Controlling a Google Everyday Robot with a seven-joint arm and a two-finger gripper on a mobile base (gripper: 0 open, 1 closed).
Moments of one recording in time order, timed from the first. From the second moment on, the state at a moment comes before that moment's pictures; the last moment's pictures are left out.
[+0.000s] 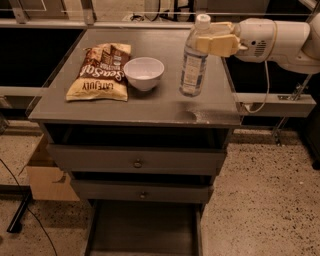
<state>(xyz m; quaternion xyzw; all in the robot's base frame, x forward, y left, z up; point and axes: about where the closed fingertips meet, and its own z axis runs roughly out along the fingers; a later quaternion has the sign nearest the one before) 0.618 -0.095 1.019 -0.45 0.54 0.46 0.54</state>
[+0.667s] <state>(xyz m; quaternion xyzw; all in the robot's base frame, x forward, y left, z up) 0.622 -0.072 0.990 -0.45 0.55 0.51 0.49</state>
